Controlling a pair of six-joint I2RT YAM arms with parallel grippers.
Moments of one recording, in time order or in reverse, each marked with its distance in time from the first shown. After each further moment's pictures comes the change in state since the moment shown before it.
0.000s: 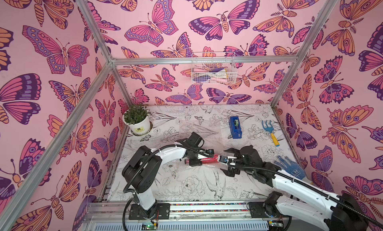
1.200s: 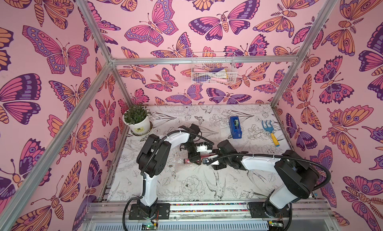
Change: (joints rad) left arm 0.102 0.240 0.317 -0.412 0.213 0.113; right arm 0.030 0.621 0.255 0.142 0.053 -0.280
